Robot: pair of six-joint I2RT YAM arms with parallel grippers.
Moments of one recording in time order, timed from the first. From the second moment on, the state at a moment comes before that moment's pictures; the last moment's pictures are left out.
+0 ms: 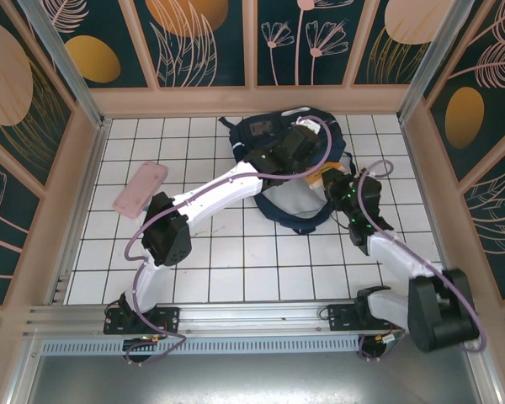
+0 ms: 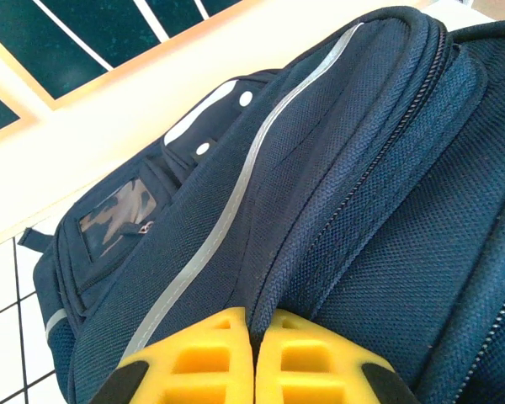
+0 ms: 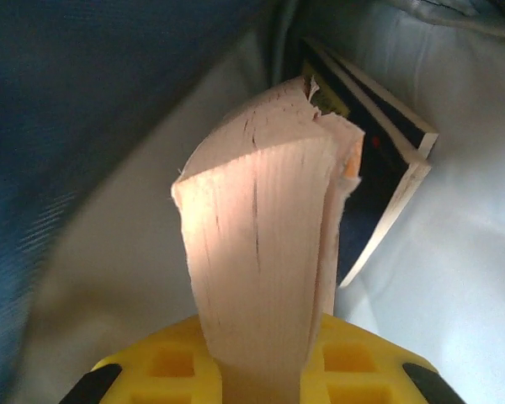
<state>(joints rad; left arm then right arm) -0.93 2.14 2.04 -0.51 -0.49 -0.12 0.24 1.24 0.47 0.49 -0.16 1.39</state>
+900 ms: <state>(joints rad) -0.92 2.14 2.06 -0.54 -0.48 -0.18 0.30 1.80 0.91 0.47 -0.22 1.52</state>
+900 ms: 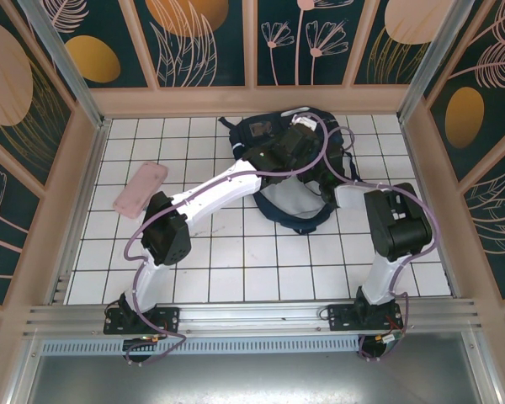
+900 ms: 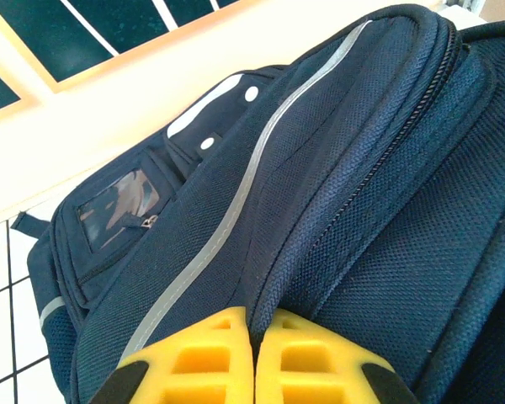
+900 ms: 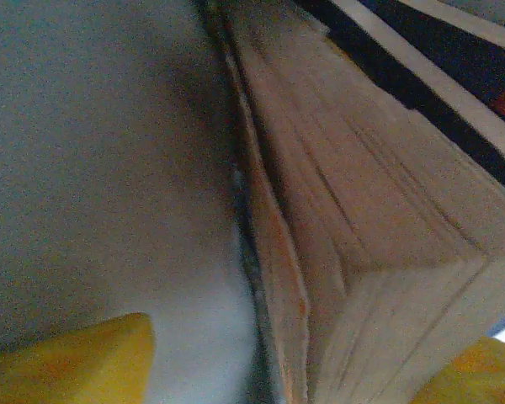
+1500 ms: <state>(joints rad) -0.92 2.14 2.07 -0.58 -0.44 -0.21 0.27 1.30 0.66 0.00 -0.25 1.34</state>
